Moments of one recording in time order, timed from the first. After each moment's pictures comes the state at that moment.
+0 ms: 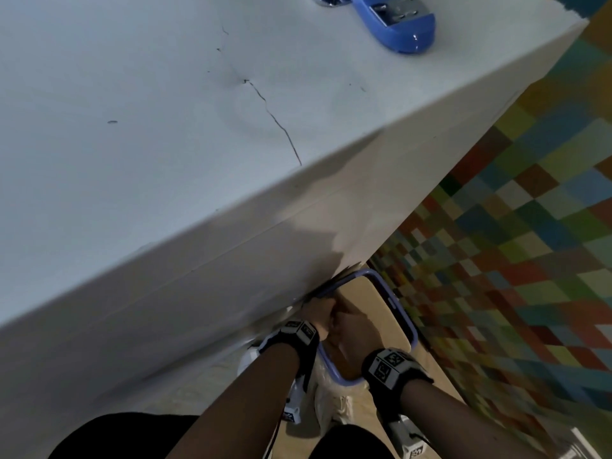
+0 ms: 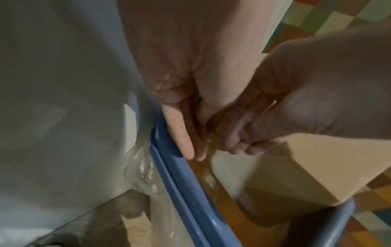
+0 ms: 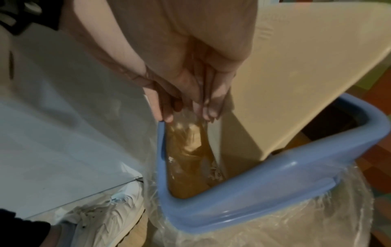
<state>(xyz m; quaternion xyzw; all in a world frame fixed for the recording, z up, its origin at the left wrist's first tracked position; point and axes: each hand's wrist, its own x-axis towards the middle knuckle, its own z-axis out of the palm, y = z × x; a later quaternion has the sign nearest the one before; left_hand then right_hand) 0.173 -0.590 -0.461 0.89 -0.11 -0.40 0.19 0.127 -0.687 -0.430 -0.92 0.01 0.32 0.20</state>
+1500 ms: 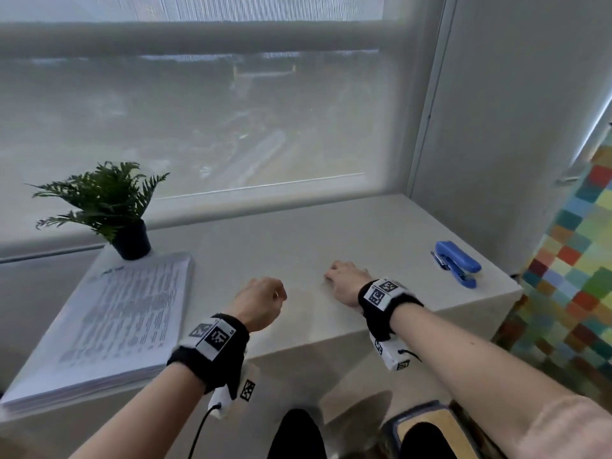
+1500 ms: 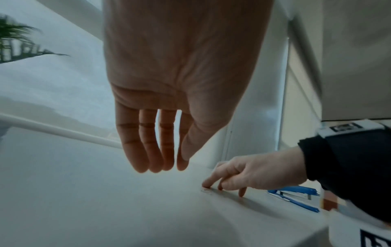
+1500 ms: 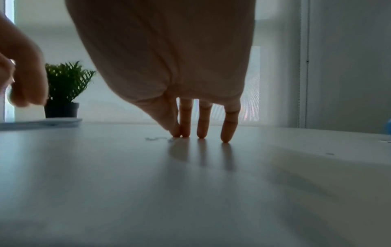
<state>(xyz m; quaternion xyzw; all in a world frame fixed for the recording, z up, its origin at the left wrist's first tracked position) 0.065 -0.277 0.009 0.98 0.07 -0.02 0.18 0.170 -0.440 -0.012 -0.96 -0.25 0.15 0.02</state>
